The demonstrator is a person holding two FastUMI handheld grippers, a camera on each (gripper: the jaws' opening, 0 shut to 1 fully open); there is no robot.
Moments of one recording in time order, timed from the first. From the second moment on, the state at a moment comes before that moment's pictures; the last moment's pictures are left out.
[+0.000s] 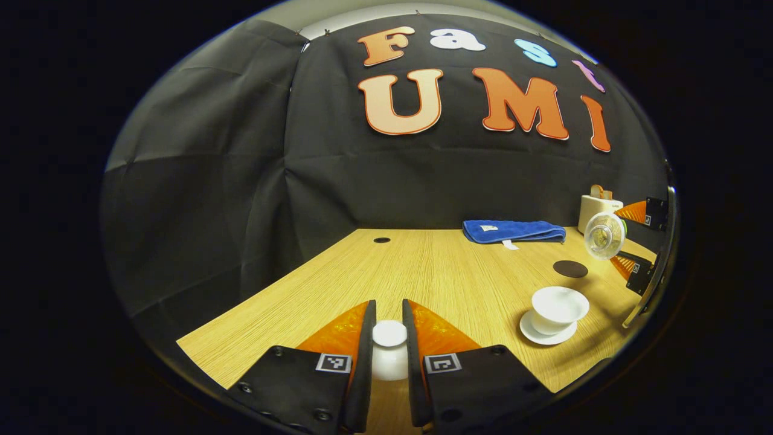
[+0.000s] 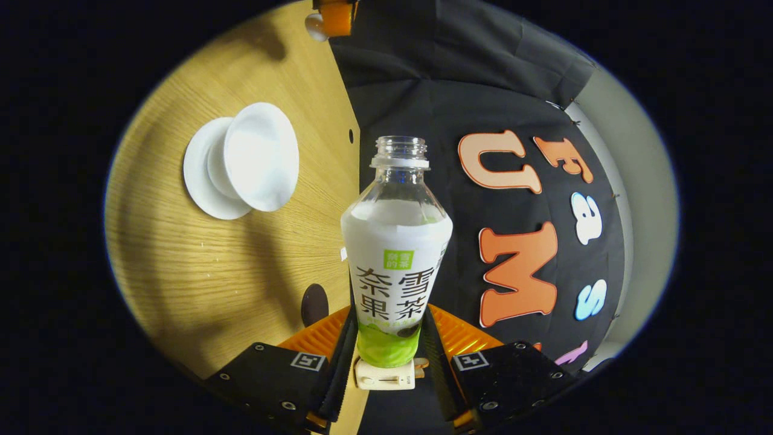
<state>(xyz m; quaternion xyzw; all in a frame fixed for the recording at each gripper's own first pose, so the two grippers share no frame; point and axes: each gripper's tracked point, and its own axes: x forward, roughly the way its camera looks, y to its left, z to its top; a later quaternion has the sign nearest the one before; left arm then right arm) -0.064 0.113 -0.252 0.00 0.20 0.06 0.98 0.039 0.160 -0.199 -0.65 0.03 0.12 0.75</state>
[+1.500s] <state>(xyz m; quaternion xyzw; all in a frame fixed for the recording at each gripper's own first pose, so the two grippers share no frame) -0.070 0.122 -0.252 0.00 0.19 0.06 0.98 0.058 0.165 -0.154 -0.76 -0.11 0.03 0.64</state>
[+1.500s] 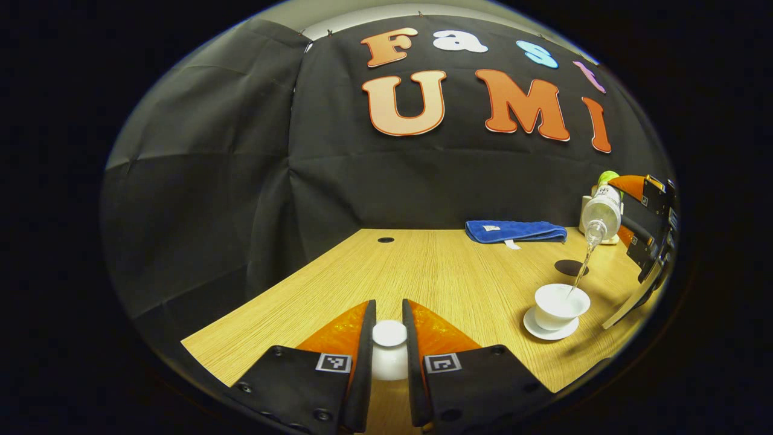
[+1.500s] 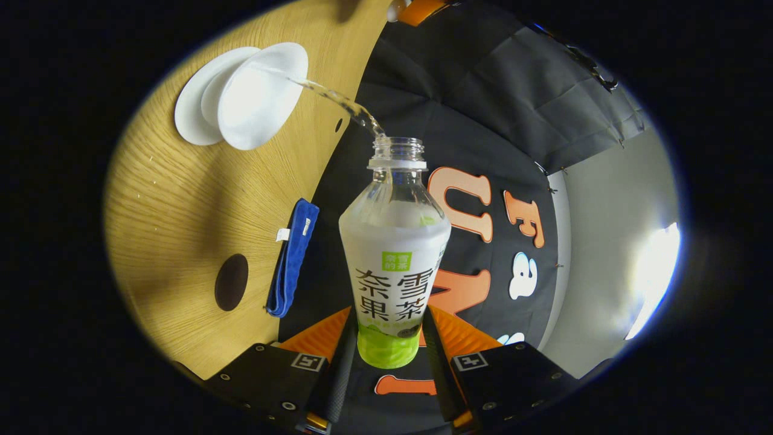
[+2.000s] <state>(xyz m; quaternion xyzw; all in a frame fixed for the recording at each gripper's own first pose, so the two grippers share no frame) -0.071 0.123 -0.250 0.00 0.19 0.06 0.98 0.068 0.162 -0.132 -0.78 -0.15 0.01 0.61</state>
